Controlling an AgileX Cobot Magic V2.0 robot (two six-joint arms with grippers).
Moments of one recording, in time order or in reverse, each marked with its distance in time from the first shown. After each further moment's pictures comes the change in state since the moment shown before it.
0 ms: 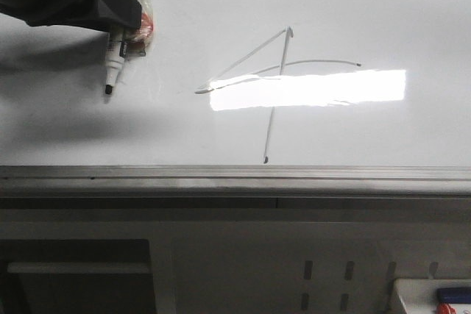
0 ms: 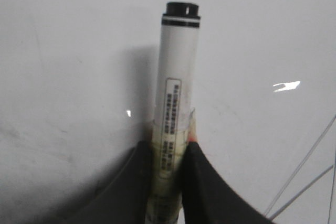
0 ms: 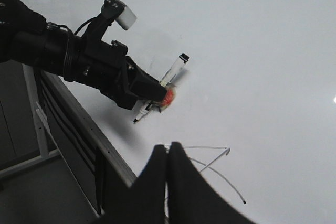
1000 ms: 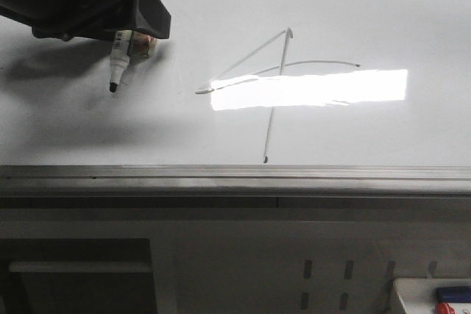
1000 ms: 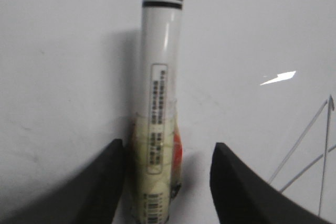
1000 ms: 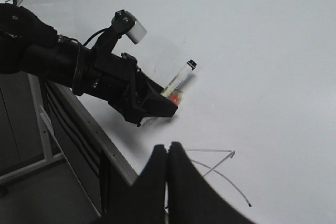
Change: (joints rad) left arm -0.010 0.047 -0.013 0.009 0.013 -0.003; right arm 0.000 0.000 0.000 0.000 -0.015 0.012
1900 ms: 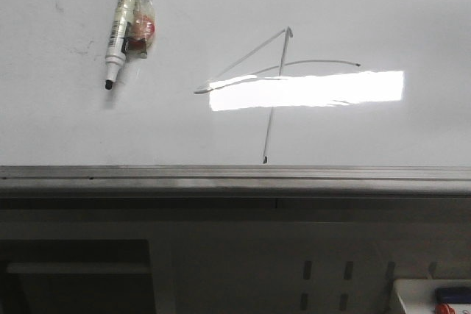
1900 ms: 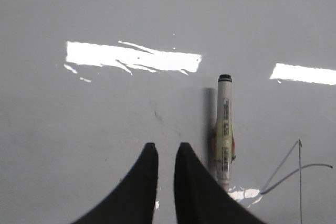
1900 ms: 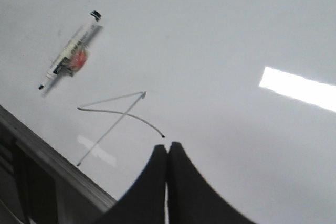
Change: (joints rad) left arm 0.011 -0.878 0.418 -0.061 -0.084 0.107; right arm 0.000 -0.300 0.391 -0.412 0.102 0.389
